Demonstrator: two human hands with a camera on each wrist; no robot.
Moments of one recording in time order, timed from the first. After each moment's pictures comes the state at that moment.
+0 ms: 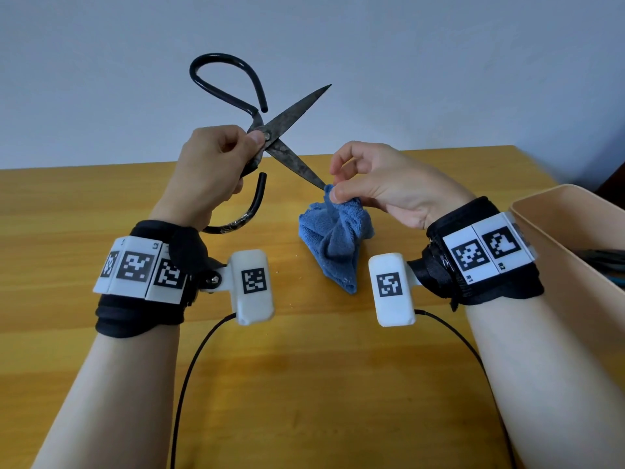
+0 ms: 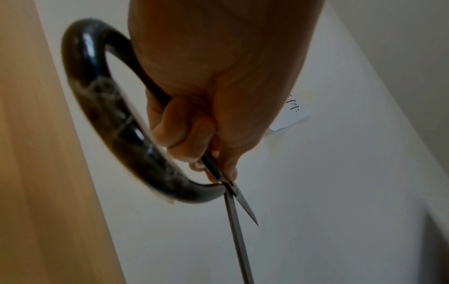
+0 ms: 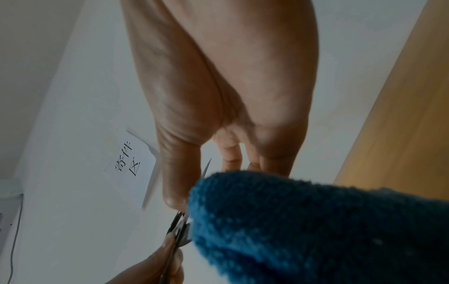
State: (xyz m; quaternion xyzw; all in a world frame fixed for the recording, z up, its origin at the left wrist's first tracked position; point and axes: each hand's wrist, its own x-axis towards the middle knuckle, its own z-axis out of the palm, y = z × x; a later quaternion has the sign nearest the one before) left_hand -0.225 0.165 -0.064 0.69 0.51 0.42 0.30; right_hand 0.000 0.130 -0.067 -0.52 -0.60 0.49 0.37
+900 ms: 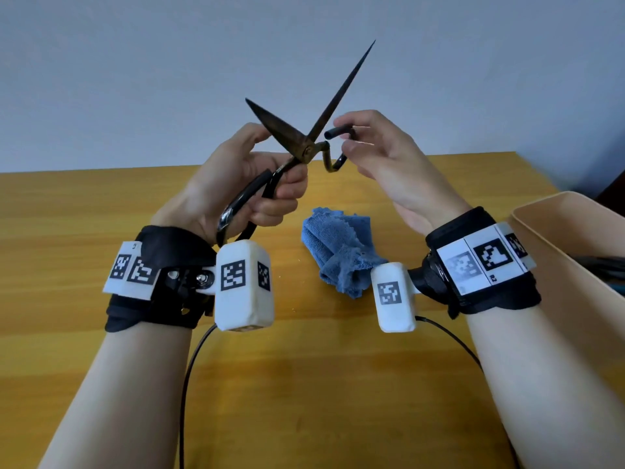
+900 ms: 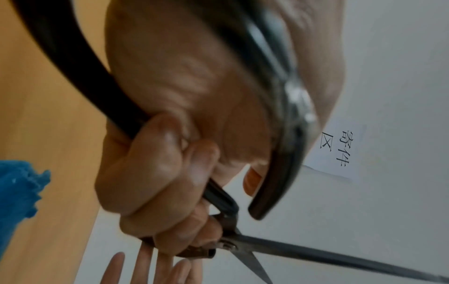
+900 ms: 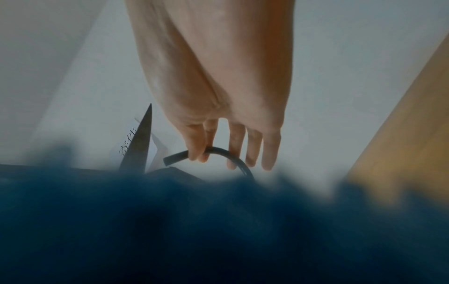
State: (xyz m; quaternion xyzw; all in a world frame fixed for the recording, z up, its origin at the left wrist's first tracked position) left_hand -0.214 0.156 -0.049 0.57 0.31 0.25 0.72; right_hand -0.001 0.134 -0.067 -0.51 -0.62 0.34 0.49
